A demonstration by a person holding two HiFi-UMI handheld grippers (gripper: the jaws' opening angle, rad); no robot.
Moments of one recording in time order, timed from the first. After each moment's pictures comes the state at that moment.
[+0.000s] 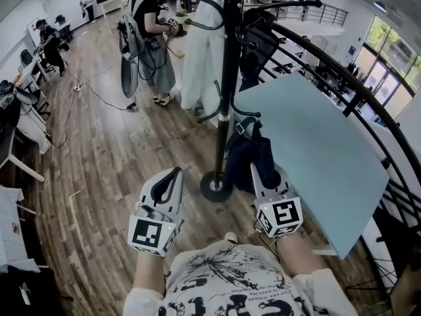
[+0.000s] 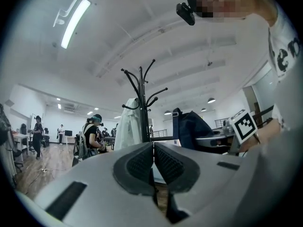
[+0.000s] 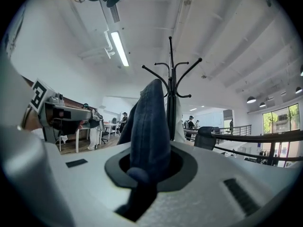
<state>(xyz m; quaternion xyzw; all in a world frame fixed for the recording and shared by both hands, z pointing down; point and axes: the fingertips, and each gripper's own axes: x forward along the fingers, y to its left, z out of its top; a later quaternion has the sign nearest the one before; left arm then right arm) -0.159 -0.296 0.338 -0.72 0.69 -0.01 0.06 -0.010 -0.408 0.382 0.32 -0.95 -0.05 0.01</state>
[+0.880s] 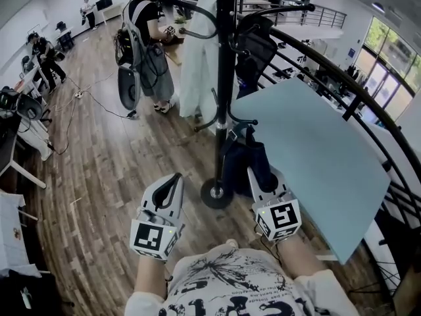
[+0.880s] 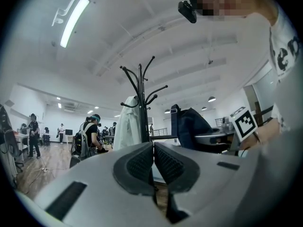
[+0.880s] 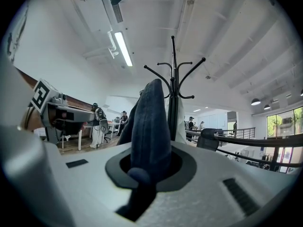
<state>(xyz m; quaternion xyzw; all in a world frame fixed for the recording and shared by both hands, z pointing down) -0.153 -0.311 0.343 -0.72 0.69 -0.02 0.05 -0.014 -0.417 0.374 0.29 -0.95 -0.07 0.02</state>
